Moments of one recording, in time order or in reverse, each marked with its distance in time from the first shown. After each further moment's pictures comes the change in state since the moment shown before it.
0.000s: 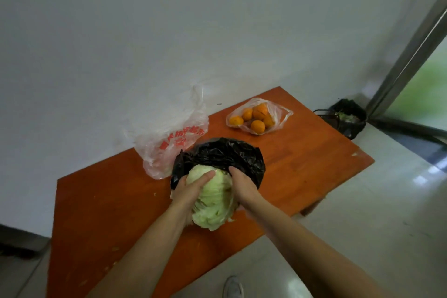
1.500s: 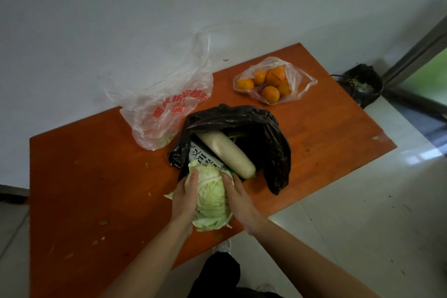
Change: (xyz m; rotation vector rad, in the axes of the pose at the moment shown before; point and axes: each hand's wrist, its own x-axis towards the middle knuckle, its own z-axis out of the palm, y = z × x) left_hand 0.042 -0.081 -0.003 -0.072 0.090 -0.106; right_hand 0.060 0.088 0.034 -0.050 -0.089 0.085
